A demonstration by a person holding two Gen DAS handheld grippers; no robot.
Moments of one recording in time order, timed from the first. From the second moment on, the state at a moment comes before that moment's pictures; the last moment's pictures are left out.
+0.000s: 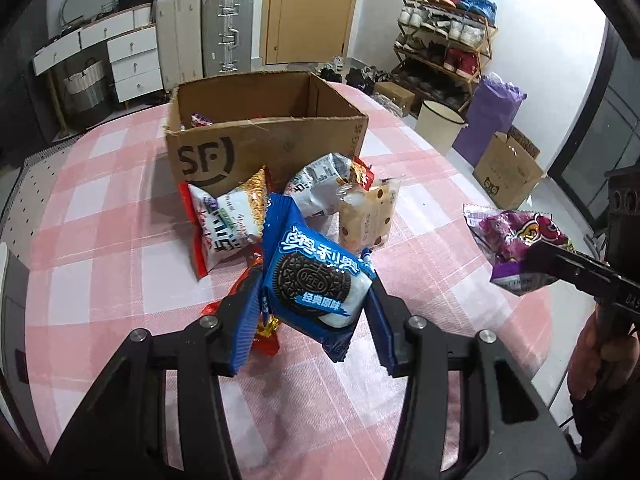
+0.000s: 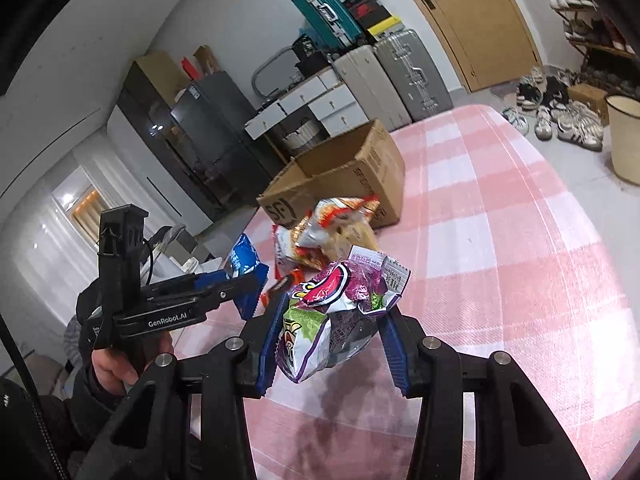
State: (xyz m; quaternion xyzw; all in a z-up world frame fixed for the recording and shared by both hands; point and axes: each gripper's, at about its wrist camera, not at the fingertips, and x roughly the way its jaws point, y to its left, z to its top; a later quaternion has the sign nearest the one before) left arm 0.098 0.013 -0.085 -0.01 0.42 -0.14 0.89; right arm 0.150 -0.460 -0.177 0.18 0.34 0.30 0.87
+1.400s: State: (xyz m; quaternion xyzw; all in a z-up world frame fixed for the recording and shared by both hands) left arm 0.221 0.069 0.073 -0.08 0.39 -0.14 0.91; right arm 0.277 -0.383 -0.012 0.12 0.23 0.37 0.89
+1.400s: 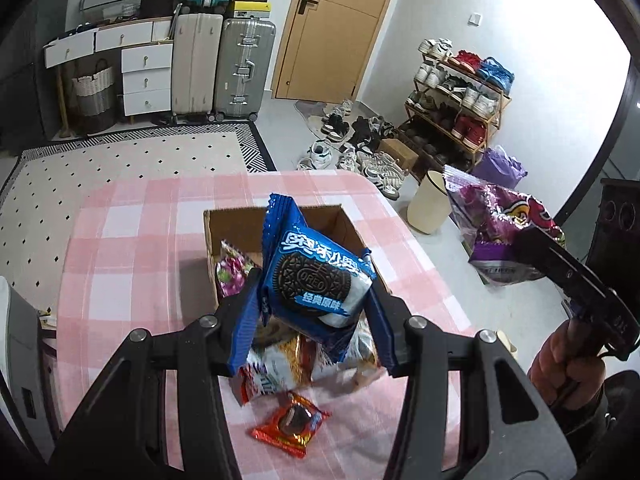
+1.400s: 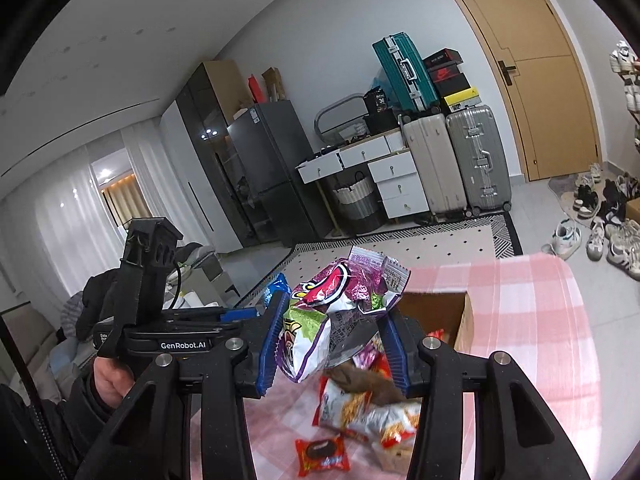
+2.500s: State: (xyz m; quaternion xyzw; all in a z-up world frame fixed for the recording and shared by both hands) left arm 0.382 0.070 -0.047 -0.12 0.46 -0.13 0.87; right arm 0.403 -0.341 -0.101 0.06 0.31 0.34 0.89
